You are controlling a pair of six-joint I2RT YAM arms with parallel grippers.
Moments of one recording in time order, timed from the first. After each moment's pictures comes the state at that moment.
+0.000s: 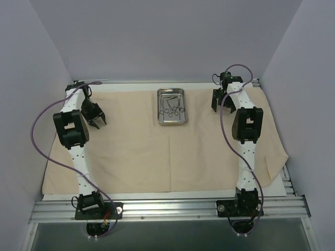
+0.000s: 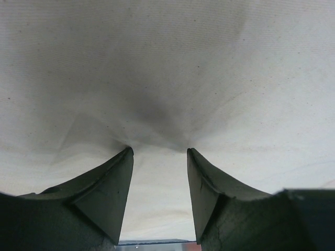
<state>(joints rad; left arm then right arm) 0.19 2.46 2.16 -1.25 0.12 -0.44 0.03 2.52 2.27 -1.05 0.16 0.19</state>
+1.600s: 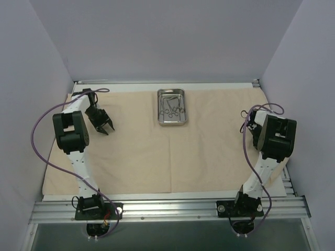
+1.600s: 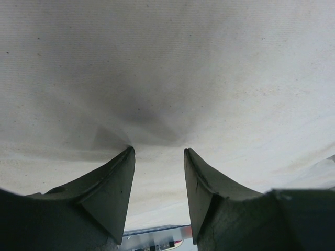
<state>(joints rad) 0.13 2.25 1.78 -1.08 0.24 -0.47 -0.28 2.01 1.21 -0.86 0.69 0.07</state>
